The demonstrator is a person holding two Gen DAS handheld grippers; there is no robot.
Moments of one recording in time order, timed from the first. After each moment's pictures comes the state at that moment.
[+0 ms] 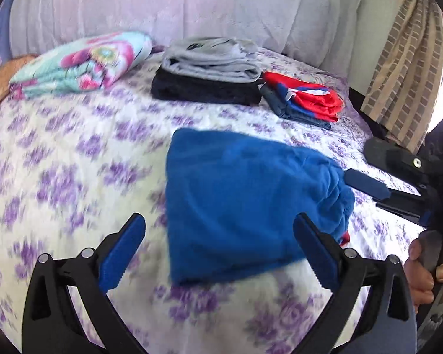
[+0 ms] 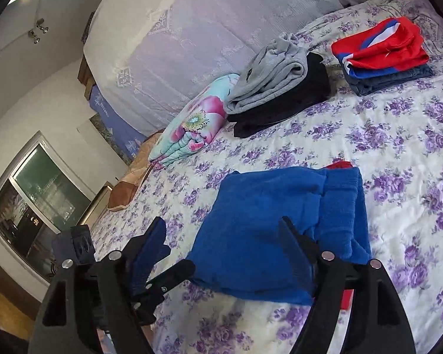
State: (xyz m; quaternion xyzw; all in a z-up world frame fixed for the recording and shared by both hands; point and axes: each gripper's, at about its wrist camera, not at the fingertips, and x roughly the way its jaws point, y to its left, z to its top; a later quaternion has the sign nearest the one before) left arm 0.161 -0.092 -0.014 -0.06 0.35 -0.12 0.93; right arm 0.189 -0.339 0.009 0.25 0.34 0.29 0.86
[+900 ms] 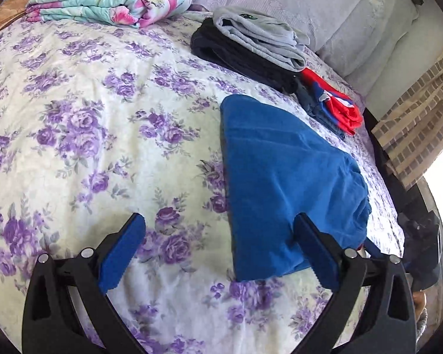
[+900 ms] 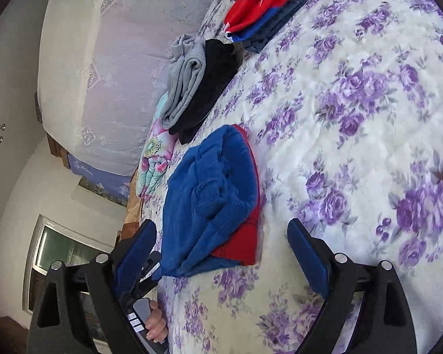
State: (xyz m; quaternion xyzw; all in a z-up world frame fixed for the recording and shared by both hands) left arm 0.187 -0.025 -0.057 -0.20 0.43 -0.14 0.87; right arm 0.160 -0.434 -0.066 0.42 0.39 0.22 0.79
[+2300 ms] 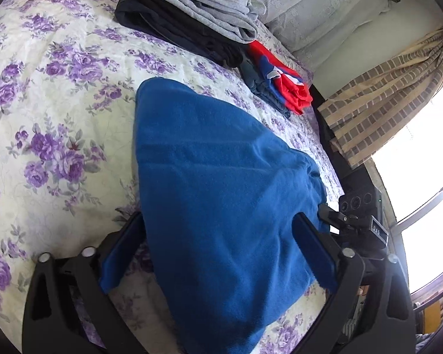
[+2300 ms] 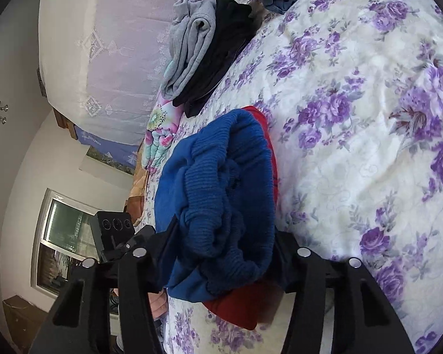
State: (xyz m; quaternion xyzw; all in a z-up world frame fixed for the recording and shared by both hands) left arm 0.271 -0.064 -0.075 -0.24 0.45 -0.30 0.80; right arm 0.224 -0.409 -0.088 0.39 0.43 0.29 0.76
